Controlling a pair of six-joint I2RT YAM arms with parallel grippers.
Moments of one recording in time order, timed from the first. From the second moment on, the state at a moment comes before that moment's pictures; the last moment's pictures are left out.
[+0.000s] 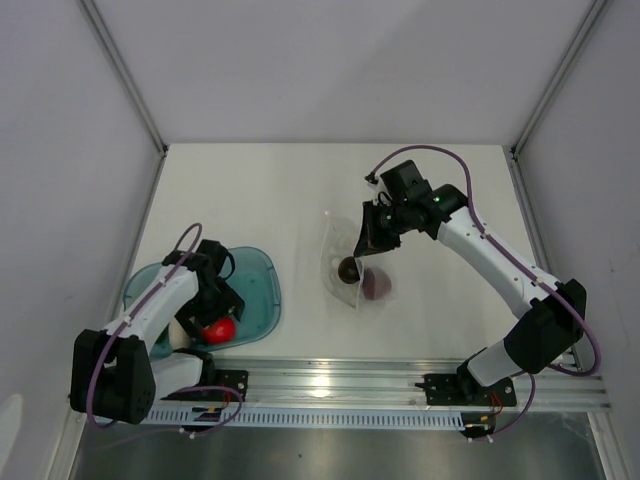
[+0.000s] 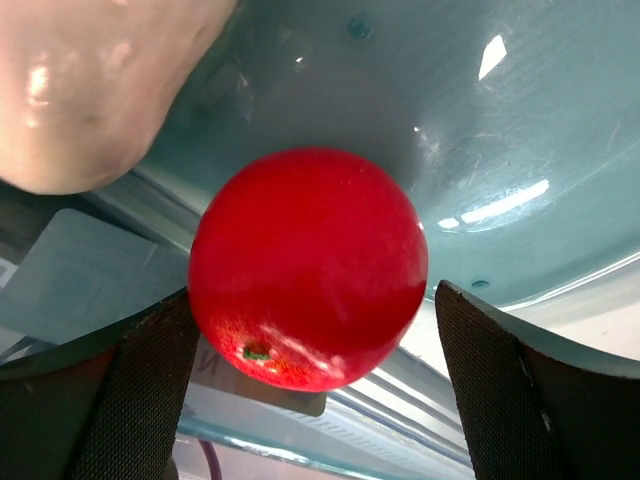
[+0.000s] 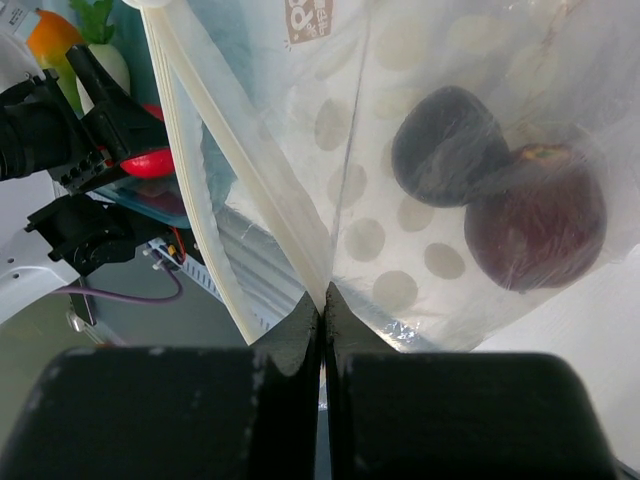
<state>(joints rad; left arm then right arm) -0.17 1.16 0.69 -1.15 -0.12 -0.97 0.59 1.51 1.45 -0.91 -0.39 0.51</state>
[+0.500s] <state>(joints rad) -0.17 1.13 0.64 -1.09 -0.06 -0.96 0.58 1.54 1.47 -0.93 -0.39 0.48</state>
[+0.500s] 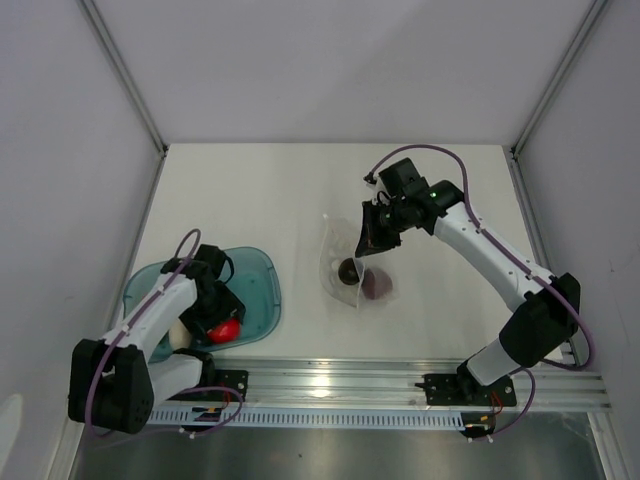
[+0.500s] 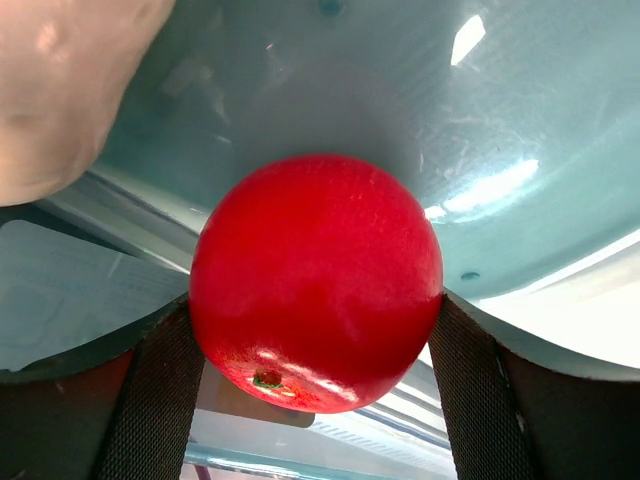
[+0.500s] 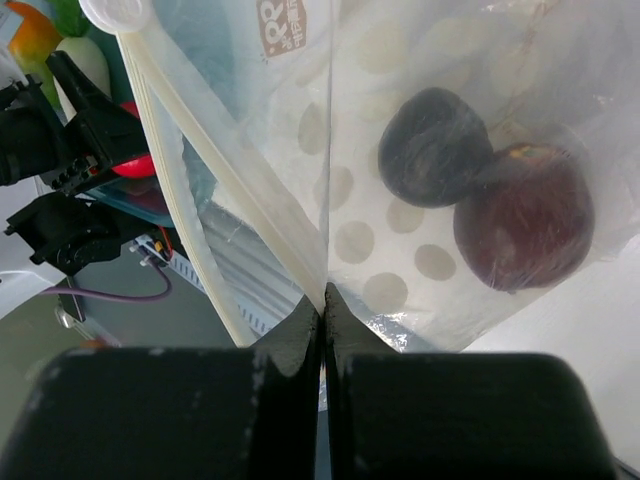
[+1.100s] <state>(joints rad) -0.17 1.03 0.61 -1.05 0.02 -0.93 0.58 1.59 1.56 -1.05 -0.36 0.44</state>
